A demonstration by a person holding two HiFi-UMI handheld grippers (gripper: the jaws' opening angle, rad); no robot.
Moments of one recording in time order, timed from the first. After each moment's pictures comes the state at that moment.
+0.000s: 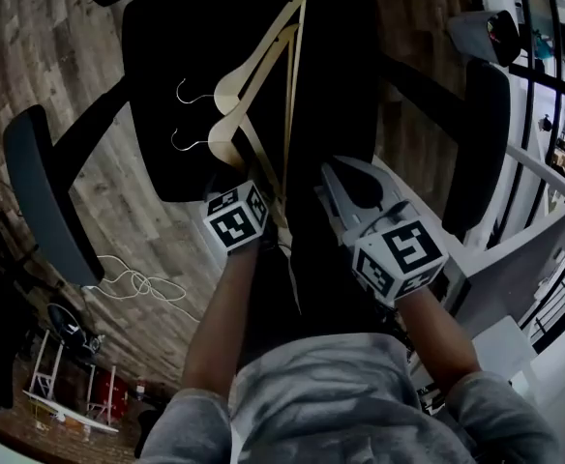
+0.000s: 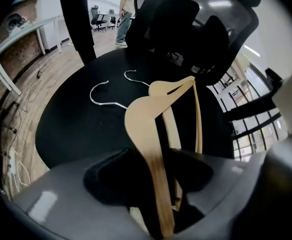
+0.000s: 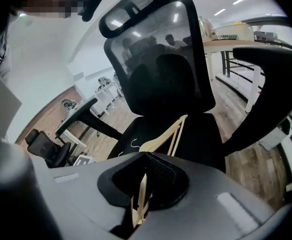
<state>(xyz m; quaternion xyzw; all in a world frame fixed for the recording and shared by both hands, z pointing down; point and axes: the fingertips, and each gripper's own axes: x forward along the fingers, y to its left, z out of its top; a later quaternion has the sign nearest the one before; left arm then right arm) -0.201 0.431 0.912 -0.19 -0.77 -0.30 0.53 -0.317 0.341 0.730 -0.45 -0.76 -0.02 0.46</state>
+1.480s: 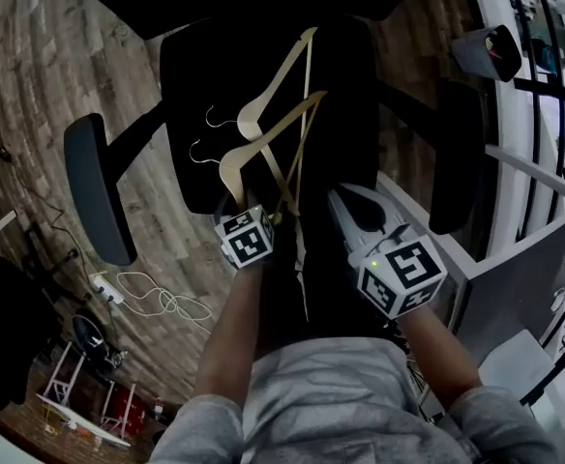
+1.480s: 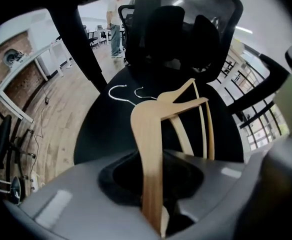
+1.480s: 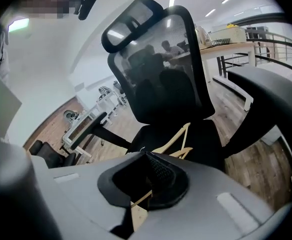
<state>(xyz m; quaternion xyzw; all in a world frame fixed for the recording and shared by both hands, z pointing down) -0.174 0.461 0.871 -0.20 -0.79 -0.19 0.55 -0.305 0.334 0.670 -0.45 -0.77 0.03 0.45</state>
